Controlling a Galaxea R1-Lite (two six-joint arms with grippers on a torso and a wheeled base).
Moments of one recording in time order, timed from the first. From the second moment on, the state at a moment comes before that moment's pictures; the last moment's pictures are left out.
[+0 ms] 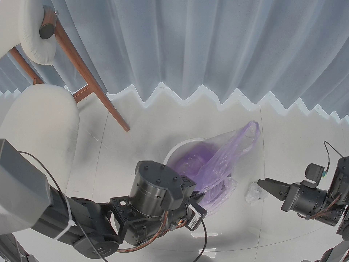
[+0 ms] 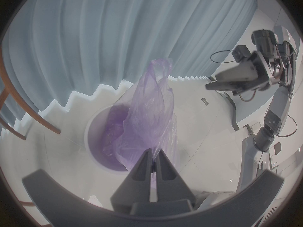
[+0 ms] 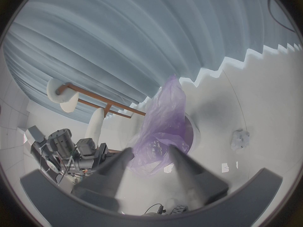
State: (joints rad) left arm -0.93 1.90 -0.75 -0.70 0.14 0.00; right arm 0.61 1.38 -0.17 -0.95 0.04 0.58
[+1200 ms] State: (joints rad) left arm -0.95 1.90 -0.76 -0.71 0.18 -0.03; right arm 0.45 1.61 -0.70 -0.33 -0.05 0.62
